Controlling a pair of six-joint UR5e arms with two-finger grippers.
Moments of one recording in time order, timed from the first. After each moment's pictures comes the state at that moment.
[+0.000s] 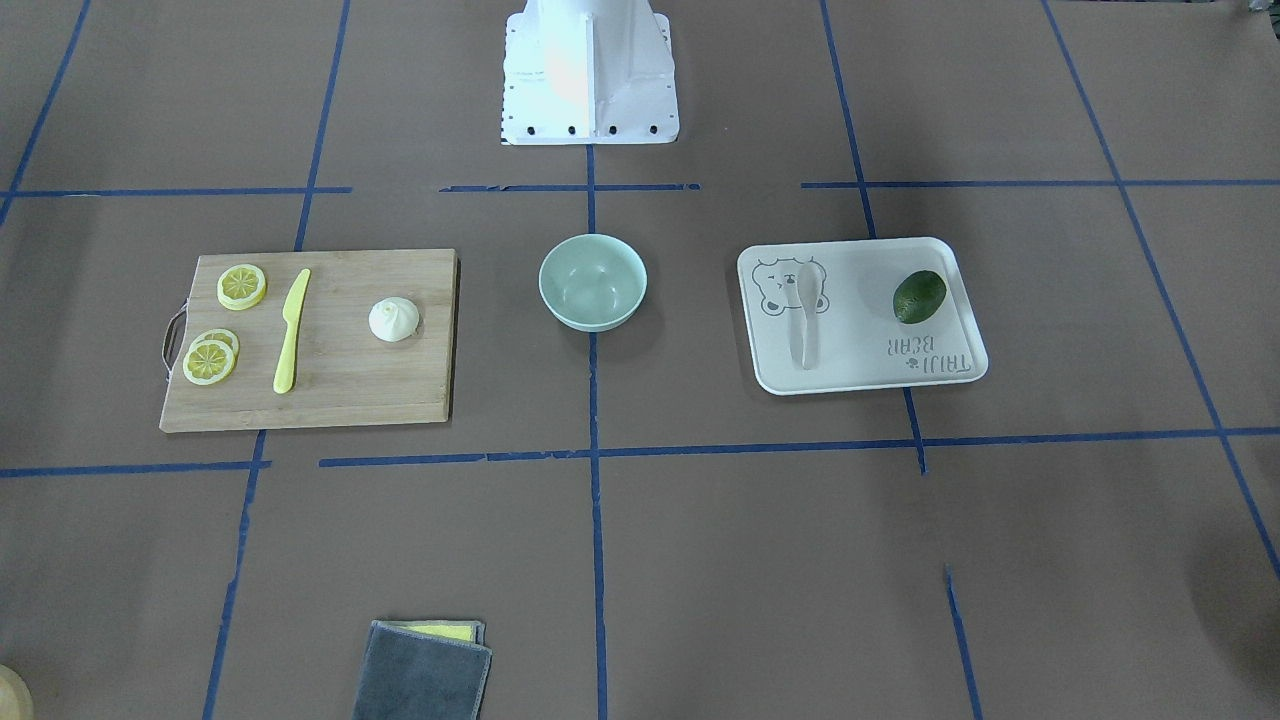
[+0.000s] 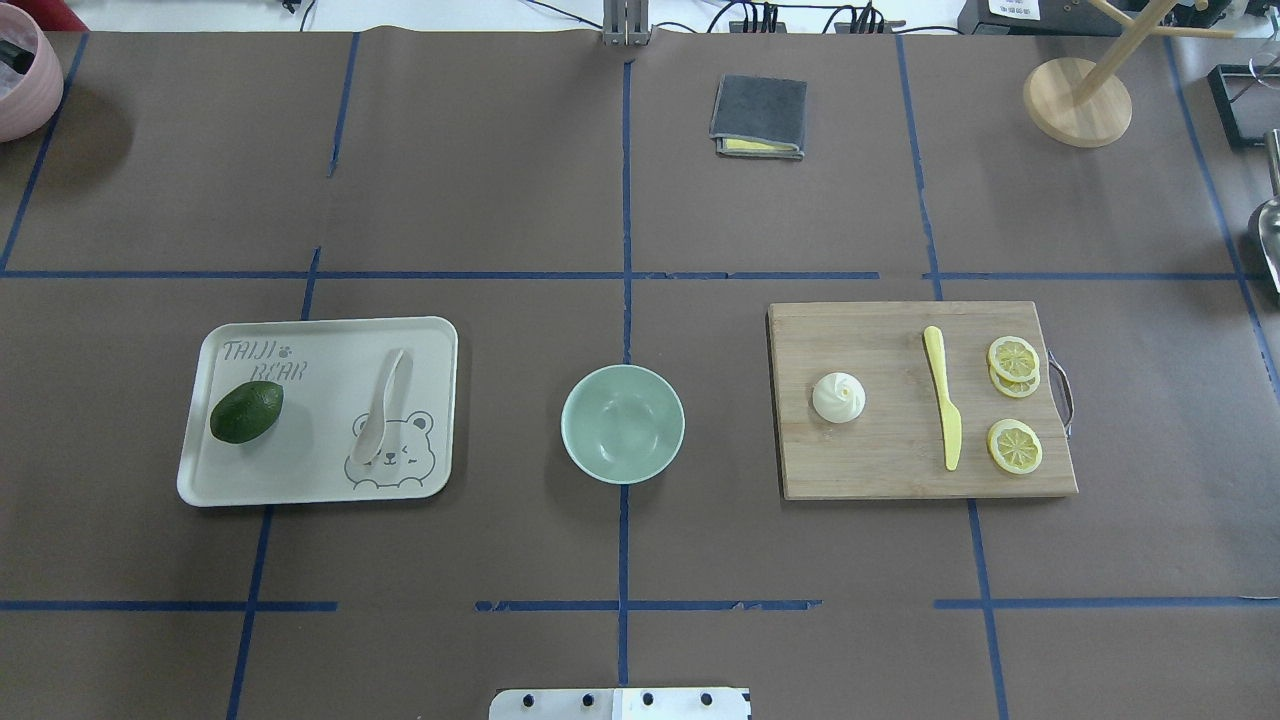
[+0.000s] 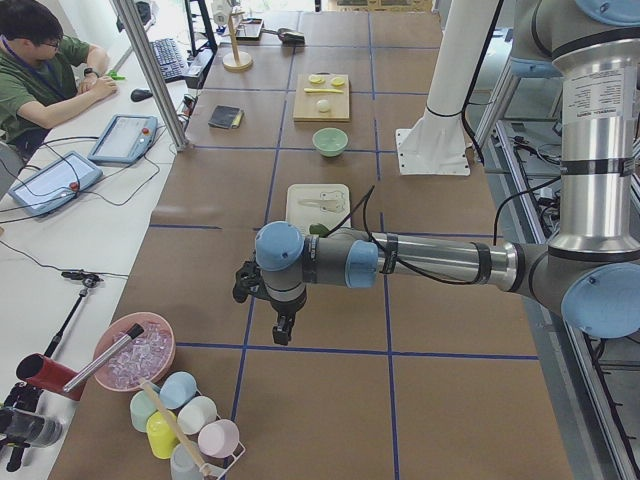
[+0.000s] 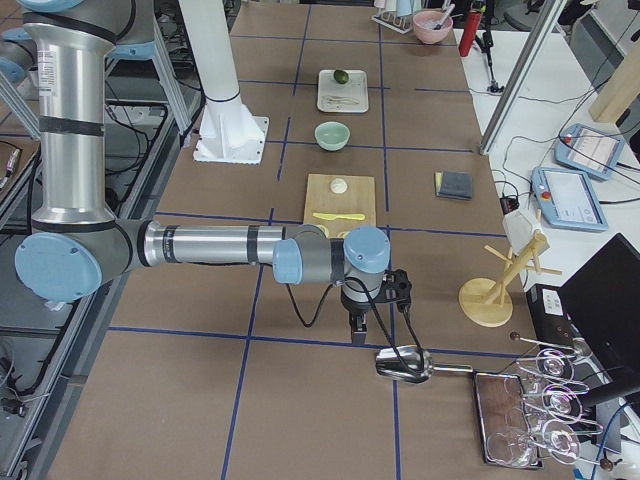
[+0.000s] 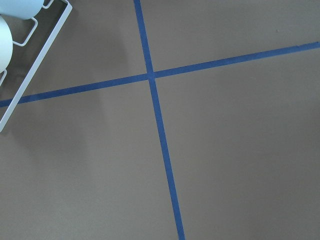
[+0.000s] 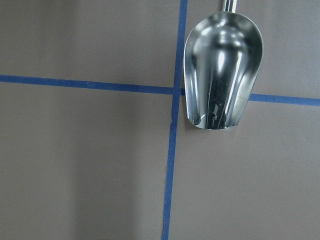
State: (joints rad) left arm -1.54 -1.48 -1.74 -1.57 -2.37 0.14; right arm 1.53 -1.63 1.66 -1.52 2.34 0.01
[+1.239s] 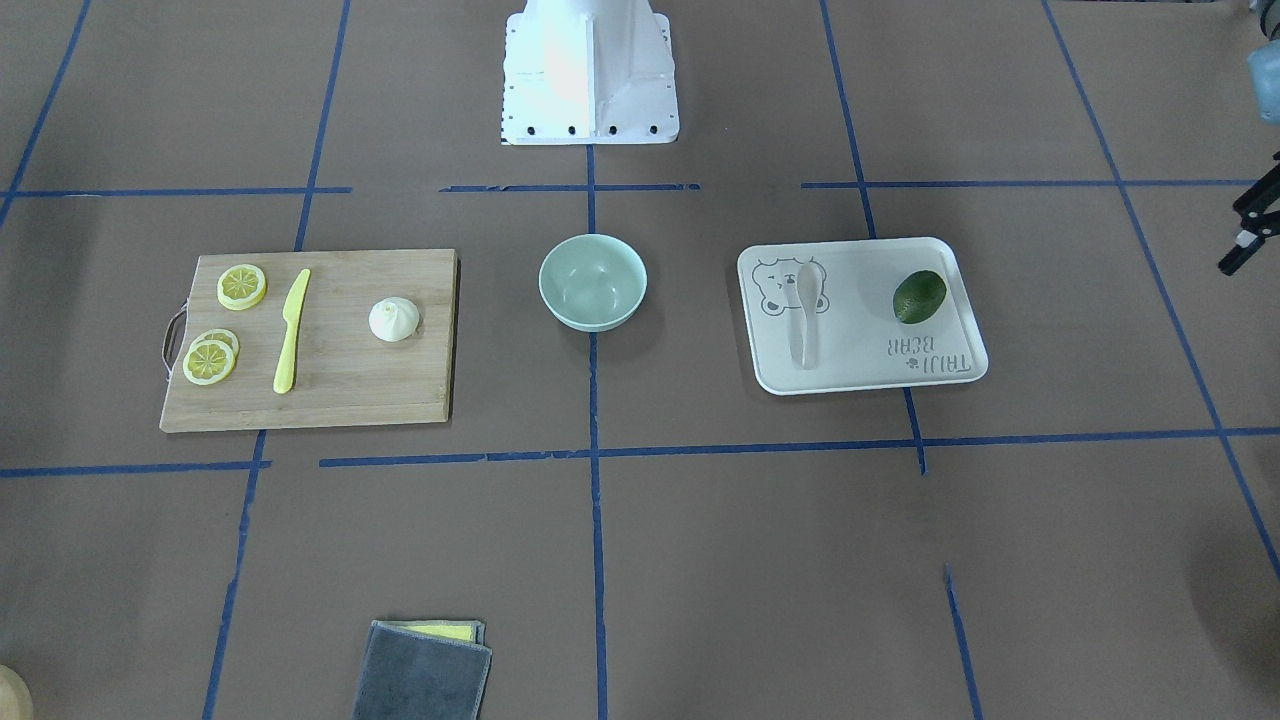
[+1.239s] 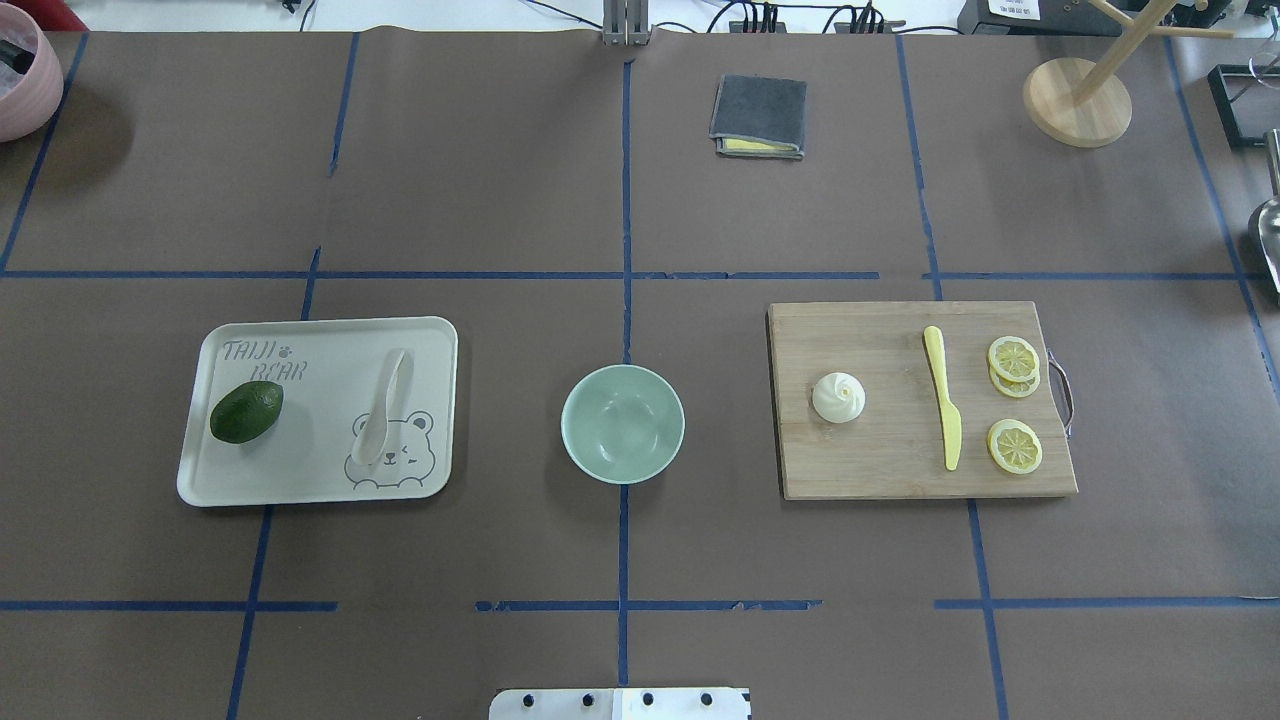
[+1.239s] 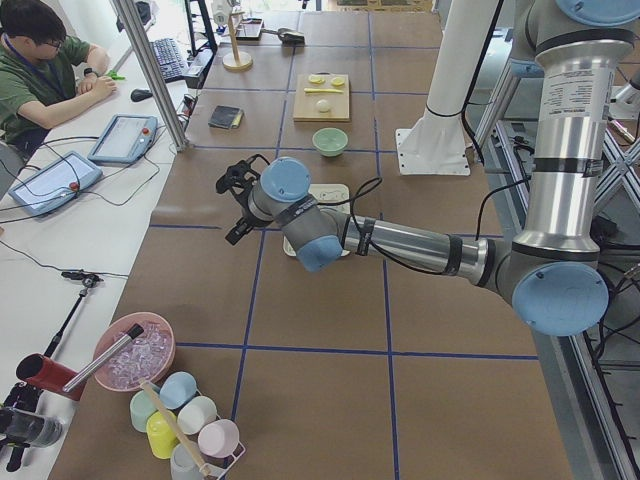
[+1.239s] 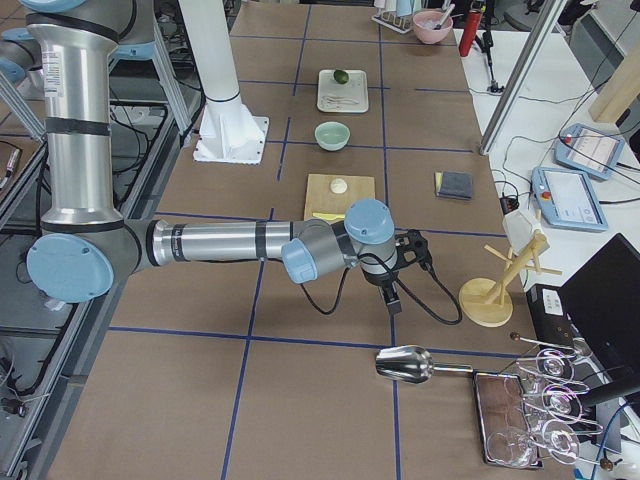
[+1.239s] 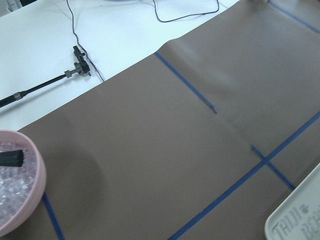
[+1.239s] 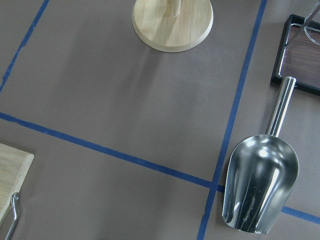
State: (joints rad) left arm -1.37 -1.61 -1.75 -2.40 -2.40 -0.35; right arm 1.51 -1.59 1.66 -1.21 2.36 0.04
